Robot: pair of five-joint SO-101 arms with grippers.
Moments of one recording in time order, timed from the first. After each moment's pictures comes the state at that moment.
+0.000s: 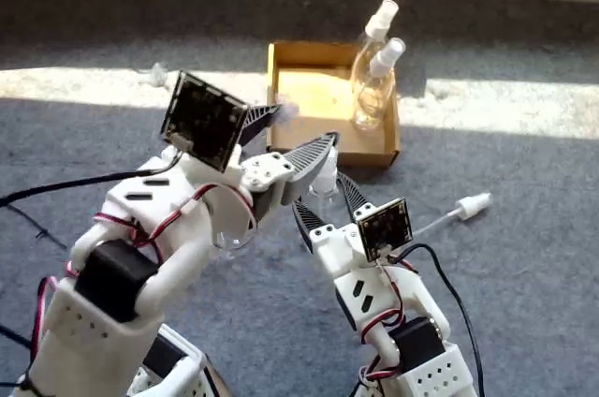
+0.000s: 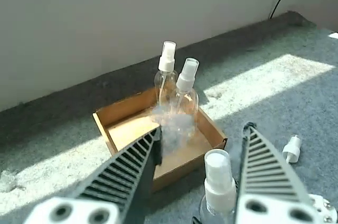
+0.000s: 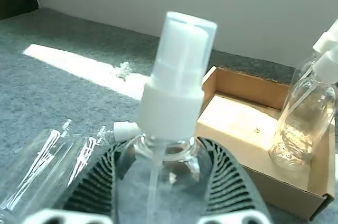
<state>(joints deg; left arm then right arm) 27.6 -53.9 26.1 56.0 4.9 -29.3 -104.4 95.6 26.2 2.8</state>
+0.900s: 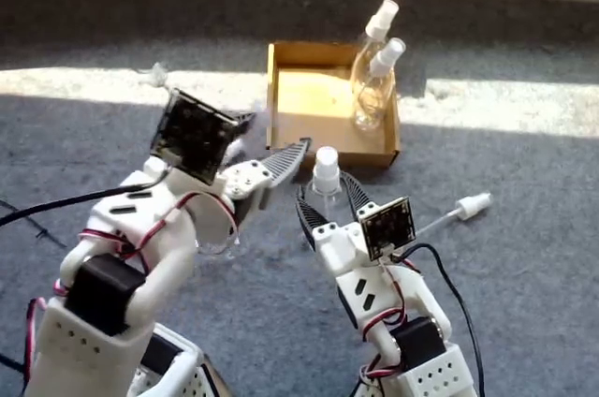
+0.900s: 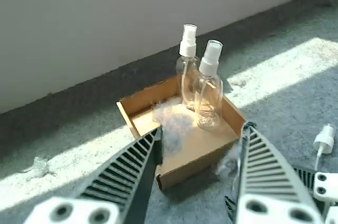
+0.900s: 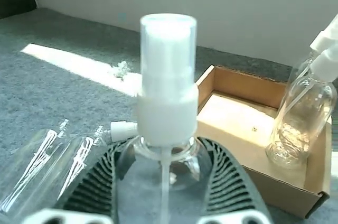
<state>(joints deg) 22.2 -61.0 34.2 55.4 1.0 -27.5 -104.4 95.6 26.2 2.8</state>
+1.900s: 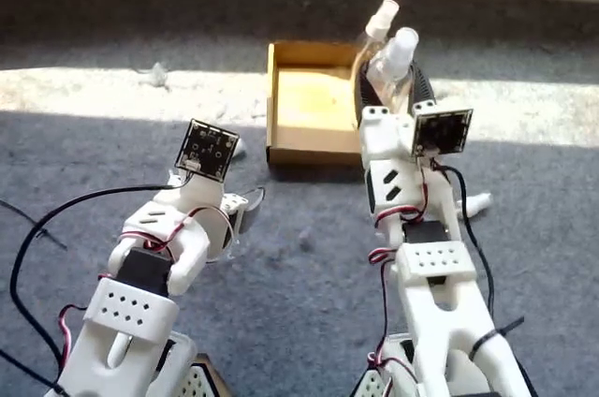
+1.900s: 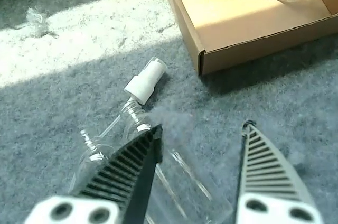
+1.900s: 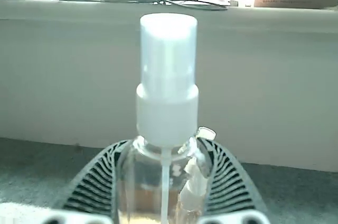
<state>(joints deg) 10.1 -62.2 68.3 43.9 0.9 -9.7 -36.5 65.3 -28.3 2.6</state>
